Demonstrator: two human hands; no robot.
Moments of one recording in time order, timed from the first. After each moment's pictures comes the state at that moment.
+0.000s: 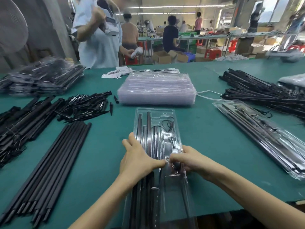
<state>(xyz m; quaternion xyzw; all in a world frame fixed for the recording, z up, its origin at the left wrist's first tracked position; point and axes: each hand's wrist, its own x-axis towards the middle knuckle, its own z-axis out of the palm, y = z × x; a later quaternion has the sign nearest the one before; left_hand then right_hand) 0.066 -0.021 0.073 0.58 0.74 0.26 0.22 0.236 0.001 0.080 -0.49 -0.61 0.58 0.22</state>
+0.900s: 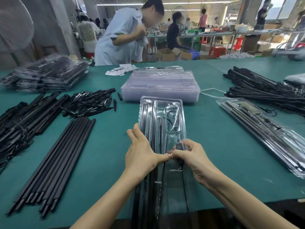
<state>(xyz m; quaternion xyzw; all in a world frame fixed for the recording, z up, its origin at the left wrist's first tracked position) 0.072 -0.029 0.085 0.61 0.73 0.28 0.16 0.221 -0.016 0.073 -0.52 -0.48 0.57 0.43</state>
